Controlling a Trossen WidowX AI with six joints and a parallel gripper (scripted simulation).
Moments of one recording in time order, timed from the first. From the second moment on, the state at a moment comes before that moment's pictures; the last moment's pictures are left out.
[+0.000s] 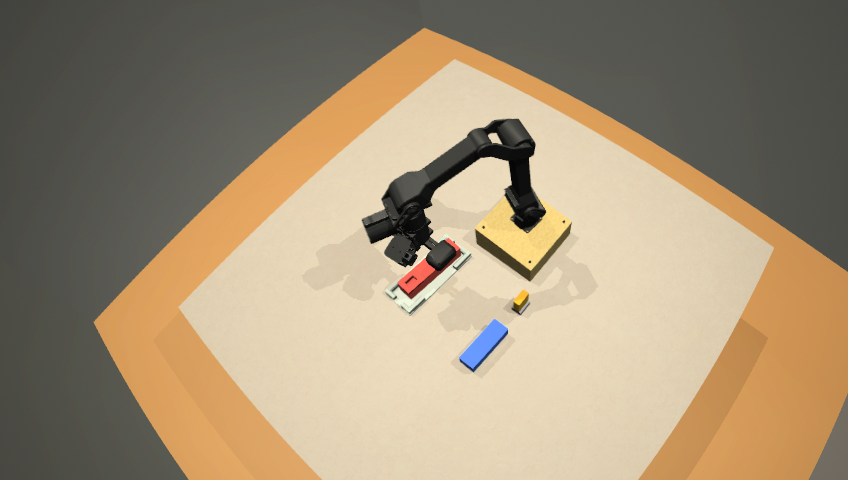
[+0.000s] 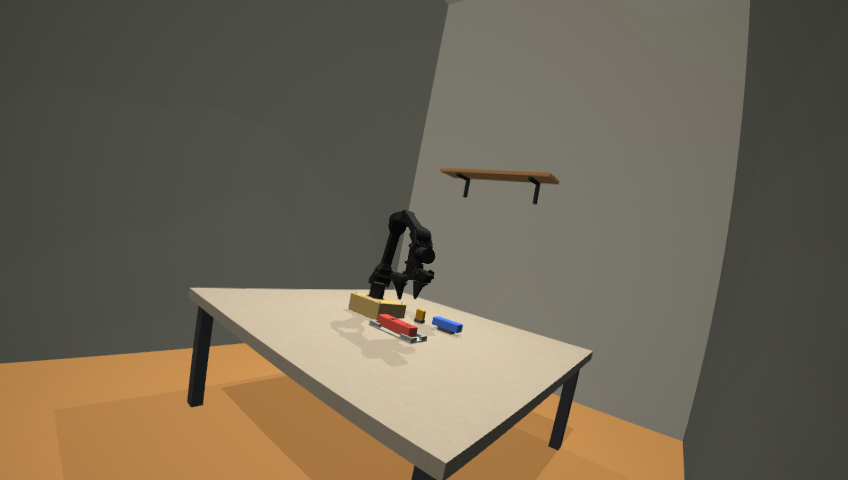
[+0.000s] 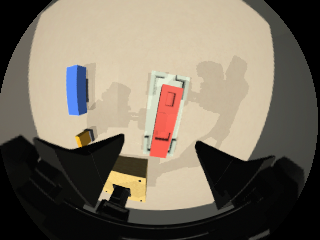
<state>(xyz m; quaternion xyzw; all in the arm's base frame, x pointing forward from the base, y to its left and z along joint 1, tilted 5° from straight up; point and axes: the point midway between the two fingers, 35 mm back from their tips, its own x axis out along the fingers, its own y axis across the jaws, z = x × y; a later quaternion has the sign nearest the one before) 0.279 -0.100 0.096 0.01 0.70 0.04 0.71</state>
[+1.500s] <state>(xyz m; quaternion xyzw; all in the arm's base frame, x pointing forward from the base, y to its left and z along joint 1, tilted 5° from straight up) 0.326 0.146 0.035 0.01 0.70 0.05 0.72</state>
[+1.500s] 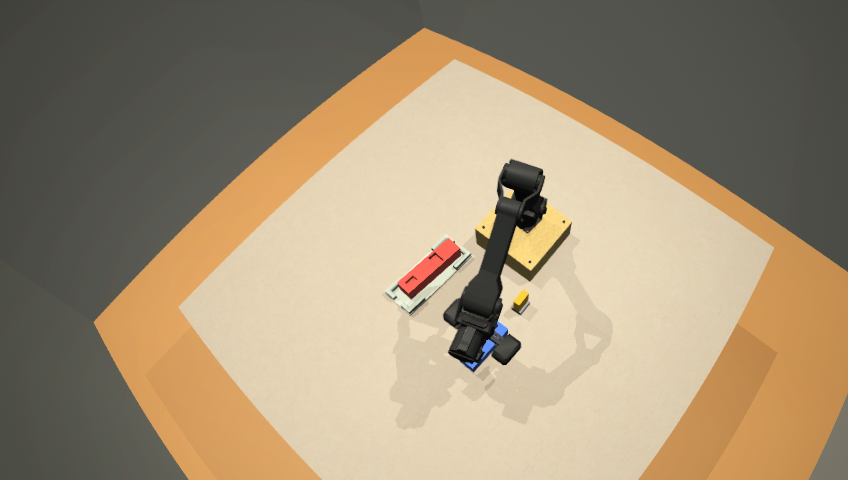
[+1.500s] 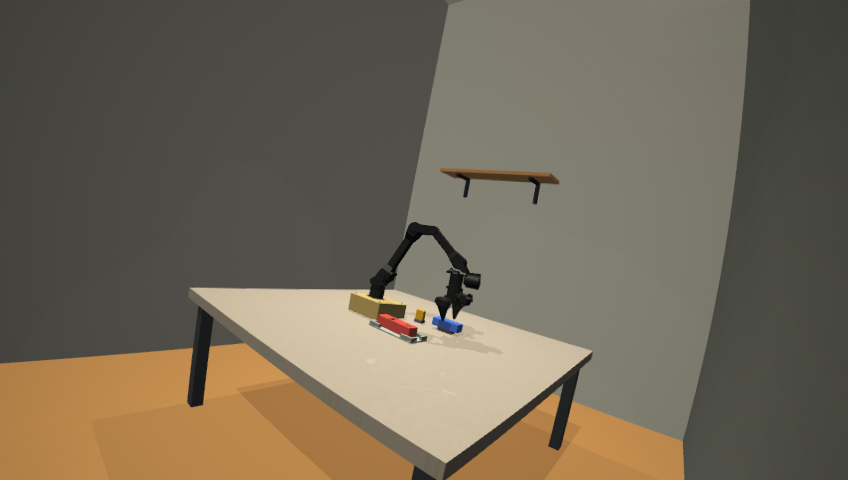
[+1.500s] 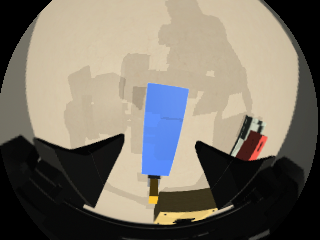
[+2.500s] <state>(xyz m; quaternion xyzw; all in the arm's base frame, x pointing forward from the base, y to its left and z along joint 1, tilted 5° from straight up) 0.324 0.149 0.005 0.01 0.70 0.05 0.71</state>
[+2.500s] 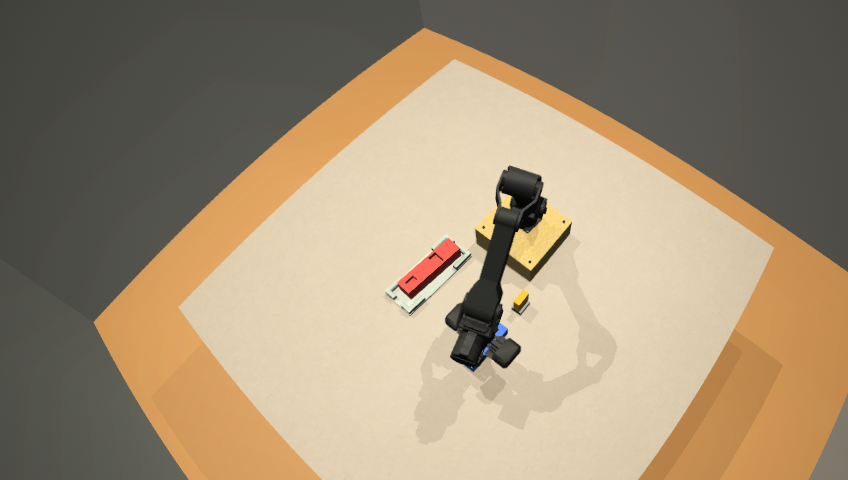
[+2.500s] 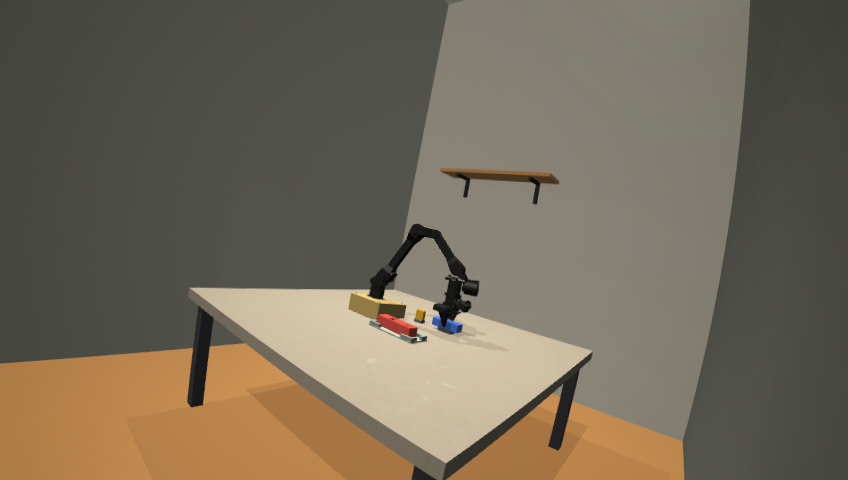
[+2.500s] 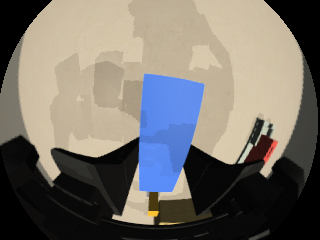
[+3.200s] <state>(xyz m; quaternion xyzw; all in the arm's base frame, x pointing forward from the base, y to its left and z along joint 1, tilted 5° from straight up) 0.336 0.144 0.035 0.04 0.69 0.05 0.72</state>
